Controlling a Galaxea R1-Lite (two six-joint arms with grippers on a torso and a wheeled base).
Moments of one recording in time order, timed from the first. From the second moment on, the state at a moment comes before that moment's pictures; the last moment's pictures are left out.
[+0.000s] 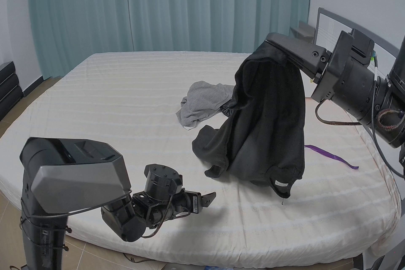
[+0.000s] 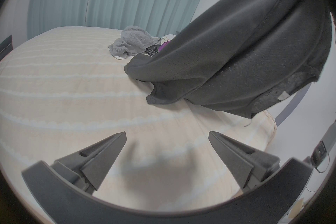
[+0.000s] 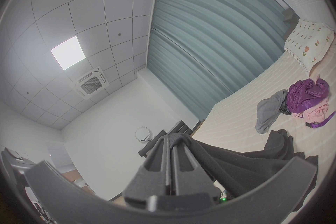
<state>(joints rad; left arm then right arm) -0.62 2.33 -0.69 -1.09 0.00 -0.37 0.69 1.50 -0.84 -0.92 0.20 0.78</state>
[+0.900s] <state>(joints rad) -0.60 2.64 -1.26 -0.93 0.09 -0.35 0.68 1.47 -0.83 -0.92 0.20 0.77</state>
